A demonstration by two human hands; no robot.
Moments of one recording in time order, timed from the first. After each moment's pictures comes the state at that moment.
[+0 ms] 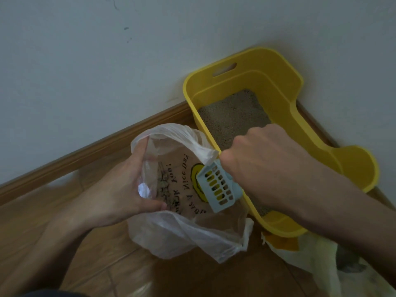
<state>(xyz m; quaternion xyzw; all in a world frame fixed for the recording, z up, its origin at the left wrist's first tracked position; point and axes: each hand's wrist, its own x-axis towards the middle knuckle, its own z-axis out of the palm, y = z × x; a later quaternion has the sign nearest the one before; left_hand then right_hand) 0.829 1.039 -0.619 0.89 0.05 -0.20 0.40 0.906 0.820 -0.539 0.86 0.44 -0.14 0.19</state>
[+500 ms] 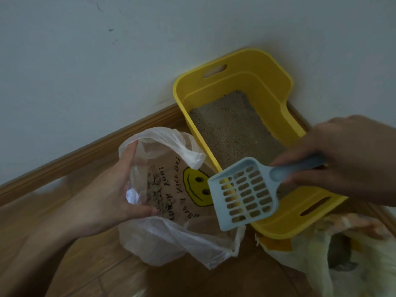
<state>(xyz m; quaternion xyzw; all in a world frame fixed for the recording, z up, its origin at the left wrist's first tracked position) 0.829 1.040 -0.623 0.89 0.05 -0.20 0.40 0.932 0.732 -0.499 0.91 0.29 -0.30 -0.01</state>
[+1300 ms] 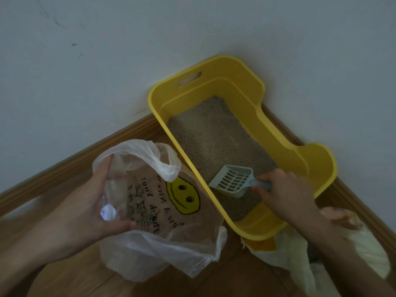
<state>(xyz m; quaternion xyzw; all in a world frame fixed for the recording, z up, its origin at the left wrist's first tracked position) 0.832 1.048 -0.652 0.92 0.01 -0.16 0.36 0.901 0.680 -0.668 0.98 0.05 -0.18 -0.05</state>
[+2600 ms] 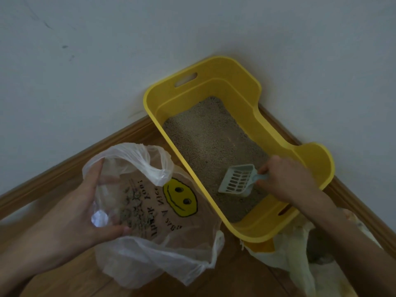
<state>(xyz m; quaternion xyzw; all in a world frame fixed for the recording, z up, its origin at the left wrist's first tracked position) 0.832 1.045 -0.632 0.91 0.04 -0.18 0.37 0.940 0.672 -0.676 0.98 0.04 -0.20 0.00</state>
